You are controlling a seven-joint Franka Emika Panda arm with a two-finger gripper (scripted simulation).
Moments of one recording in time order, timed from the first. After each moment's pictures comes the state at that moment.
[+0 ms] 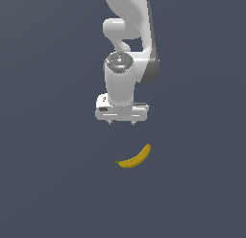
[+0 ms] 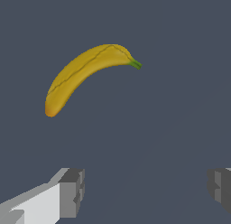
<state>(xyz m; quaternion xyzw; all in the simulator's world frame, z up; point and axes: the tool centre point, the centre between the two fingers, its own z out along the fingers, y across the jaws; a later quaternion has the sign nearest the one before) -0.012 -0.006 0.159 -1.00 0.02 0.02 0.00</state>
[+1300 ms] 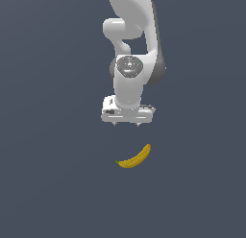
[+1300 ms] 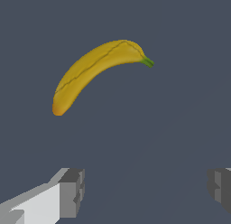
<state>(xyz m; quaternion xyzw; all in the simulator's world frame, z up) -0.010 0.015 0.152 -1.00 0.02 0.03 0.00</state>
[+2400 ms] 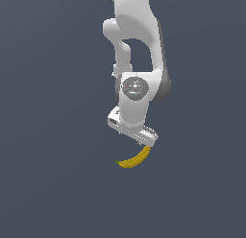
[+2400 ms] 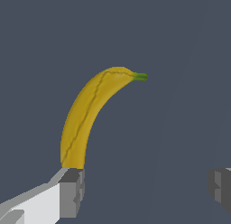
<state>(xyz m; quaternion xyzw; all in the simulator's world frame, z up) 0.040 0.032 0.118 -0.97 0.26 0.02 0.00</state>
